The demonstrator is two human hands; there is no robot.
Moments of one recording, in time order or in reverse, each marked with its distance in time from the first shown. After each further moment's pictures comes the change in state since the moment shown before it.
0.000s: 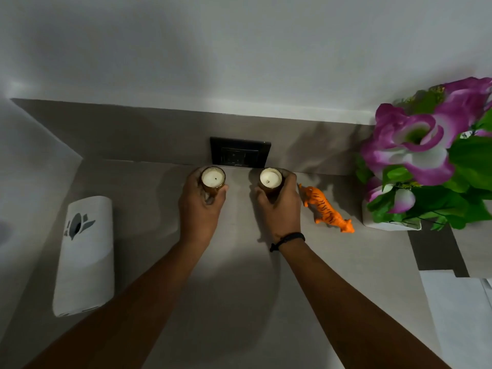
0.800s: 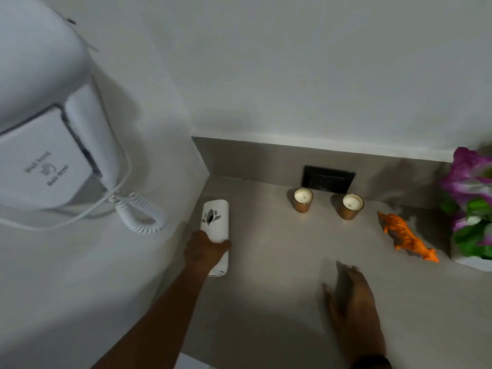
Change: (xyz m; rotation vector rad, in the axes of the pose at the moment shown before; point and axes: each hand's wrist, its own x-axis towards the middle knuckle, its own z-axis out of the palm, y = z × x) left_hand -0.046 0.006 -0.218 0.452 -0.010 -0.683; right_hand -0.172 0.033 -0.037 -0.392 -0.227 -0.151
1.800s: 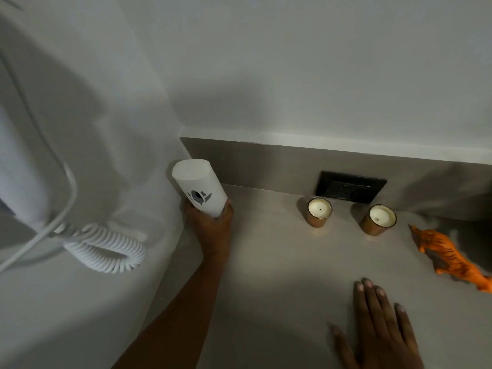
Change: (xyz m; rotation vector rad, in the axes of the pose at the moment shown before) left_hand 0.124 0.038 0.069 -0.653 0.575 0.537; right_hand 0.010 0.028 0.044 -0.590 0.115 -0.145
